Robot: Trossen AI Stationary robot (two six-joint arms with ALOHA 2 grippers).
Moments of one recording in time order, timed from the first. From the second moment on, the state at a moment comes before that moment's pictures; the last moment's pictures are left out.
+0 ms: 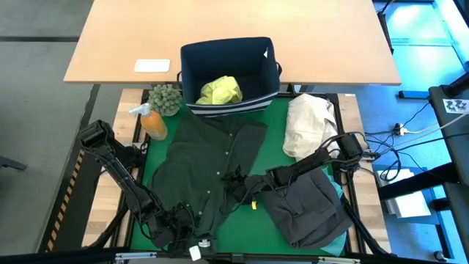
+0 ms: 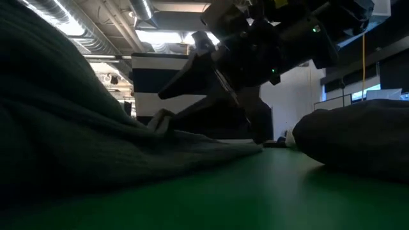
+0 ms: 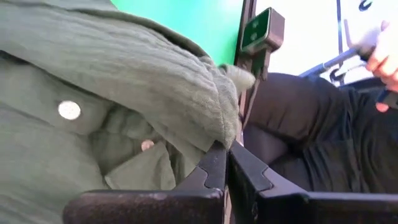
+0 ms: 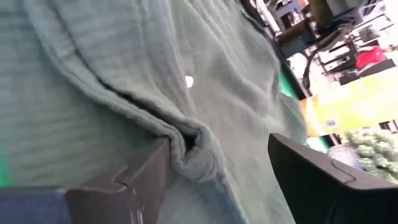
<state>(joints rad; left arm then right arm) -0.88 1.60 1.00 -0.25 -0.30 -1.14 0.31 2.00 1.04 0.48 0.29 -0.76</state>
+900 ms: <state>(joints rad) -0.78 1.57 1.00 -0.68 -0.18 -1.08 0.26 2.00 1.04 0.48 0.25 -0.66</state>
